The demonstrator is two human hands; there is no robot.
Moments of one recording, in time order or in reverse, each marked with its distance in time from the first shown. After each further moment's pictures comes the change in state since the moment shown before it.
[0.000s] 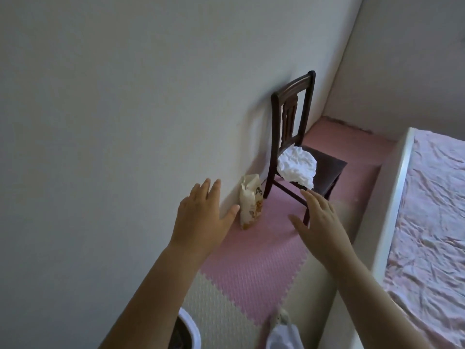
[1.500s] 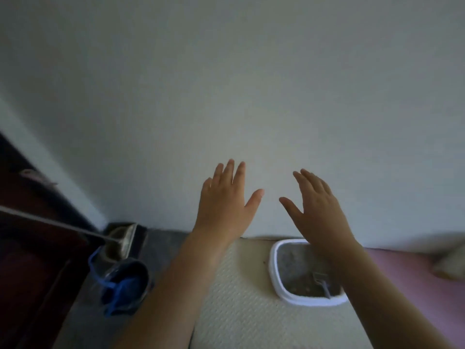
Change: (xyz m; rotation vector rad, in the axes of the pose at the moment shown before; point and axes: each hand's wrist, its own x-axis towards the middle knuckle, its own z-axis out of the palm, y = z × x) left_hand -0.773 -0.281 -0.172 0.064 0.326 -0.878; right_hand -0.577 -0.532 0.122 0.090 -0.295 -0.987
